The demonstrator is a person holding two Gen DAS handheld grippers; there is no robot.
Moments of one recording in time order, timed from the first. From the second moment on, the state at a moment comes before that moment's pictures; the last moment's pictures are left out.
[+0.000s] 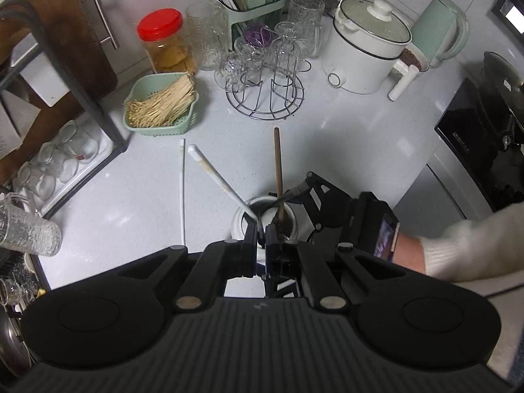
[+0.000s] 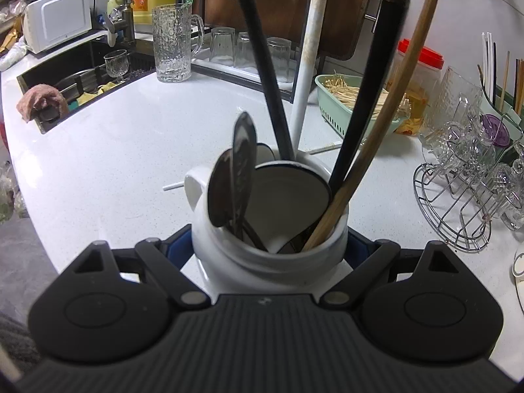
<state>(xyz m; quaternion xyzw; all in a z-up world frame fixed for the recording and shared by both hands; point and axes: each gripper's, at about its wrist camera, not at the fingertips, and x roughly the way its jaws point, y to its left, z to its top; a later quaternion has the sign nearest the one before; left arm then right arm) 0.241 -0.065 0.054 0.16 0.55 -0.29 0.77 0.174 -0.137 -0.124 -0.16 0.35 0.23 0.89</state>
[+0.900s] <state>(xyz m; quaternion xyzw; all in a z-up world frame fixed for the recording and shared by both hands) 0.255 0.060 -0.012 -0.06 0.47 -0.19 0.86 0.182 -0.155 -0.123 -0.13 0.36 0.18 0.91</state>
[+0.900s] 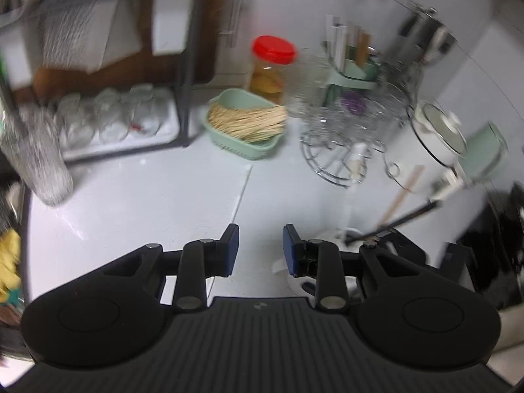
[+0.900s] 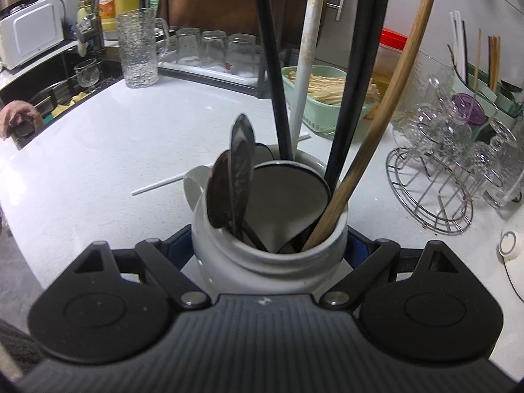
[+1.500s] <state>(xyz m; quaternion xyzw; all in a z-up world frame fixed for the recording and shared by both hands) 0.271 0.038 -0.180 -0.02 0.53 -0.14 0.84 0.179 -0.156 -0.123 -0.13 0.36 0.17 0.91</state>
